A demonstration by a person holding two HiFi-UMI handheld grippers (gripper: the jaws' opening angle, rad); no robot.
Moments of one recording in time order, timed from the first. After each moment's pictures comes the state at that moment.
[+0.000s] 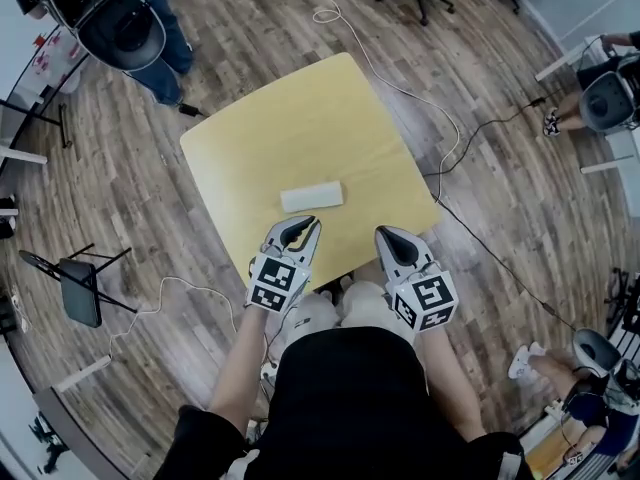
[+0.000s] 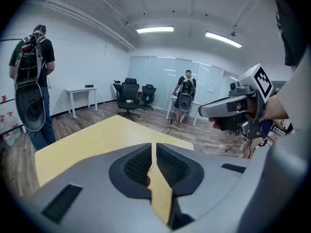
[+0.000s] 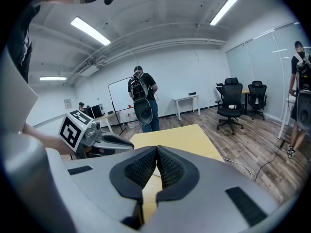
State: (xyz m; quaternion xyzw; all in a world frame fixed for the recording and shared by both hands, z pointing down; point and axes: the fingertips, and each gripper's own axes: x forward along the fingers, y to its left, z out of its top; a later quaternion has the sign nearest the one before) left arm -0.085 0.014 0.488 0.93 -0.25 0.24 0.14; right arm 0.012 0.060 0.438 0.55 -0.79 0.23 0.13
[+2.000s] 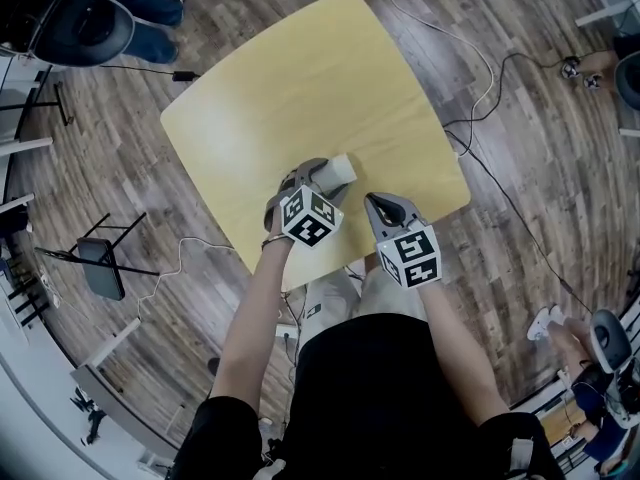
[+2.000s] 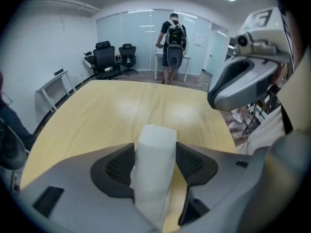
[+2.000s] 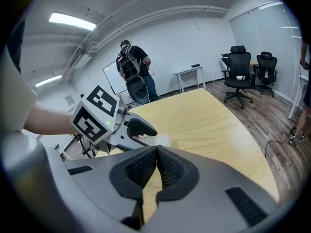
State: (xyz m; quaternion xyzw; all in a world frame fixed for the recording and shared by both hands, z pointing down) left arm -0.011 -0.065 0.688 0.86 -0.13 0.48 0.09; right arm 0.029 -0.017 0.616 0.48 -0.78 0.34 0.20
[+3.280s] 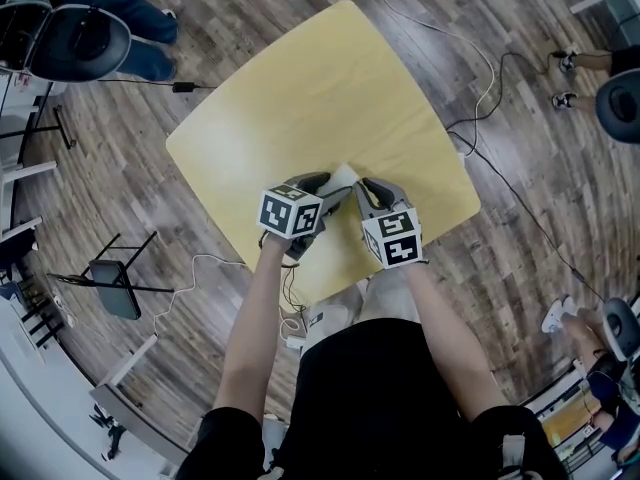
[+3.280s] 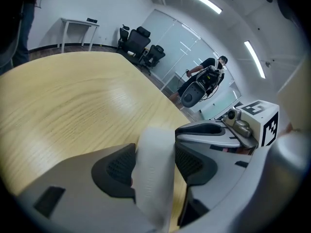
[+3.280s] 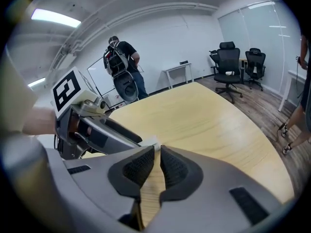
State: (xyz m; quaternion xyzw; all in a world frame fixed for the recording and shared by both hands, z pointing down) left arm -0.024 -0.106 0.676 0.83 -0.12 0.36 0.40; right arm 0.011 -0.094 0.660 0.53 -0.73 0.37 0.21
